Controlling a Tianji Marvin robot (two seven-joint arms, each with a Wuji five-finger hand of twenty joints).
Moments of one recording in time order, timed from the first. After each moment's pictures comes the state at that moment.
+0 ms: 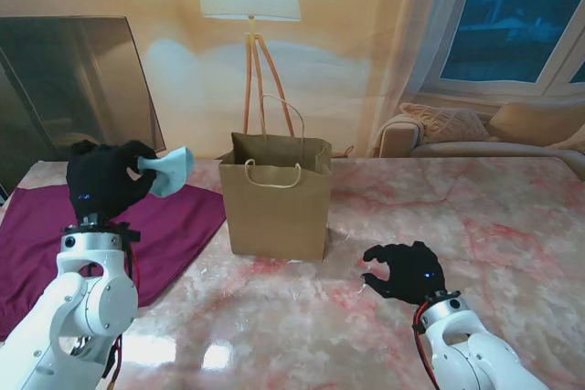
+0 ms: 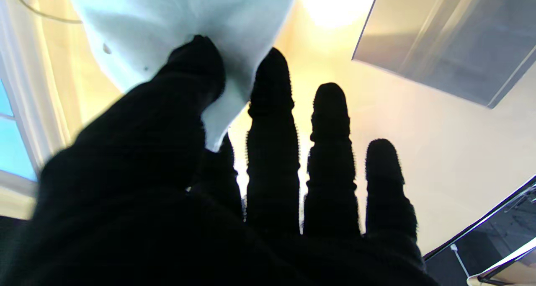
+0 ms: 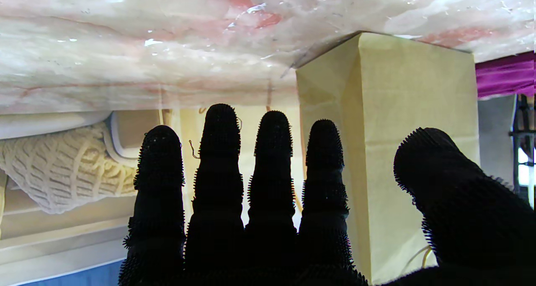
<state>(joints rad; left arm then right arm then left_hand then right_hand) 1.63 -1.16 -1.40 -1.83 0.95 0.19 0.52 -1.75 -1.07 1.31 -1.62 -1.06 -0.03 -0.28 0.78 -0.71 0.68 -0.12 0.84 -0.27 0.85 0.48 1.30 -0.03 0.28 0.76 0.80 0.11 0.57 0.70 0.10 0.18 0.89 0.57 0.23 -0.45 0.89 -0.15 0.66 -0.18 0.51 0.41 0.88 -0.08 0.49 0.34 0.87 0.03 0.36 0.54 0.46 0.16 1.03 0.55</state>
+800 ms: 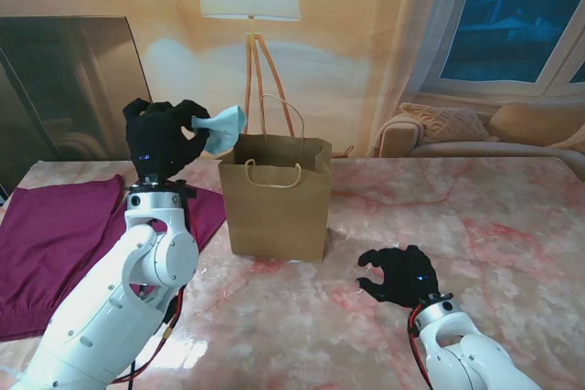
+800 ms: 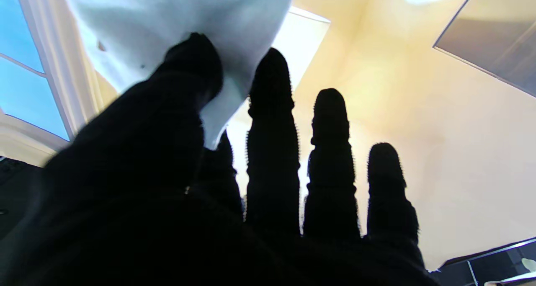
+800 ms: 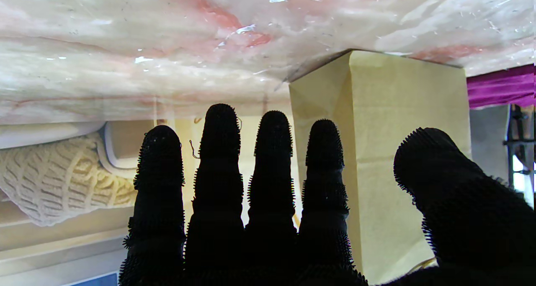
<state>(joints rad) 1.29 -1.21 -1.11 -1.58 0.86 0.25 0.72 -1.73 -1.07 1.27 -1.60 -1.07 -0.02 -0.28 0.78 -0.70 0.65 -0.12 0.86 -0.28 0.84 0.40 1.29 -0.03 0.26 0.77 0.75 0.11 0.55 0.70 0.08 0.19 0.83 0.58 0.23 -0.45 0.89 -0.15 0.66 -0.18 0.51 0.41 0.88 -0.08 0.49 0.34 0.87 0.03 0.36 0.54 0.46 0.16 1.03 0.55</state>
